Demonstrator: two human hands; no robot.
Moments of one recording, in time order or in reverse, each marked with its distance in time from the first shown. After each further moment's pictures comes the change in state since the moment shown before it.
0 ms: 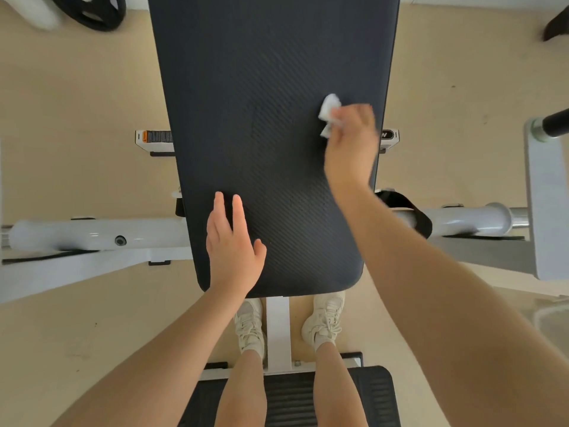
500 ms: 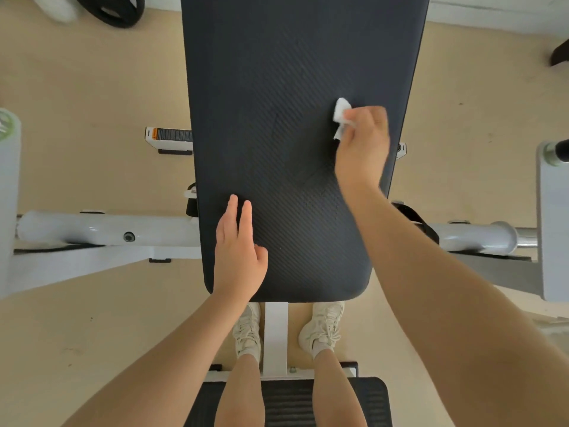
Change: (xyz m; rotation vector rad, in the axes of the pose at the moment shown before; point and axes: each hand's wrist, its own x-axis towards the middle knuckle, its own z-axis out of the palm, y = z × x) left_hand -0.001 -0.010 -0.005 -0.206 0.043 0.031; right_hand 0.008 -0.012 0.003 -0.118 -0.020 -0.072
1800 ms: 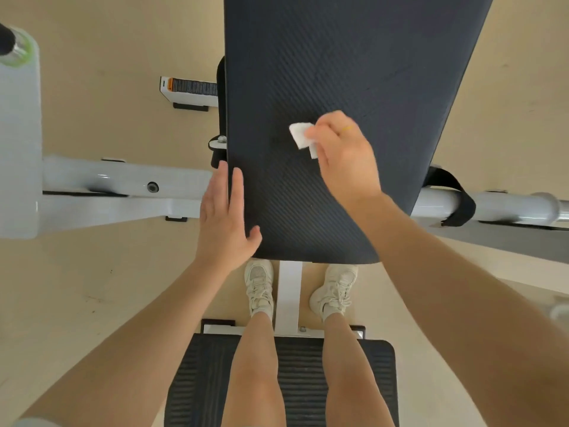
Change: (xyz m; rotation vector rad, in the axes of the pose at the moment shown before) left_hand -0.021 -0.076 -0.018 0.252 -0.060 0.136; right_hand -0.083 -0.024 0.016 -0.043 -0.408 -0.401
